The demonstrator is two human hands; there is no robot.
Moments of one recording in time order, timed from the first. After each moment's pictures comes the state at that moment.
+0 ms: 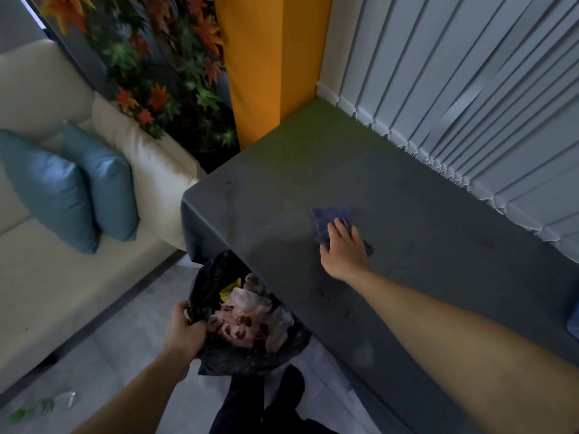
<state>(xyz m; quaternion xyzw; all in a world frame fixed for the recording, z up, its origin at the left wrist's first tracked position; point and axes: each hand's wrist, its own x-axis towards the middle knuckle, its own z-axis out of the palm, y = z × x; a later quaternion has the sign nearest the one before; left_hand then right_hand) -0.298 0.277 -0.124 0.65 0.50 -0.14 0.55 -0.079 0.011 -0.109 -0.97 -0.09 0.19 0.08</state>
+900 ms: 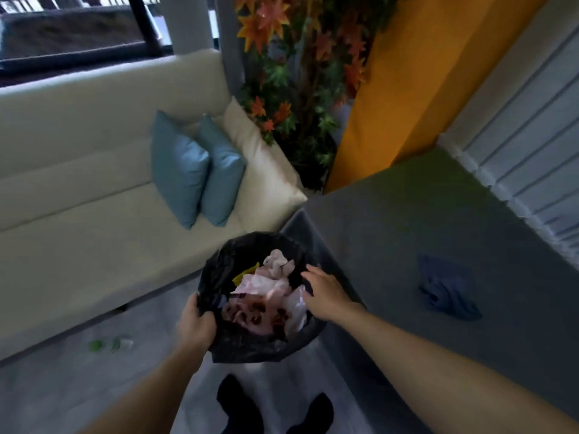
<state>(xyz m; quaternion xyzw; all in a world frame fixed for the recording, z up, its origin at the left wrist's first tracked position) -0.384 0.422 -0.090 0.66 0.56 0.00 0.49 -0.181 0.241 -0.097 -0.89 -0.31 0.32 0.09</state>
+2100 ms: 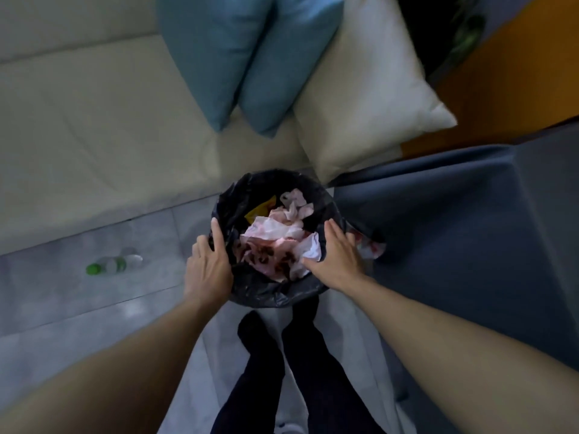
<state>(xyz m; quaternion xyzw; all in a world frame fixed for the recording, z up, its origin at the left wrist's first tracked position) -0.383 0.587 -0.357 0.87 0.41 -0.20 0.20 -0.189 0.421 -0.343 -0.89 -0.26 0.38 0.06</state>
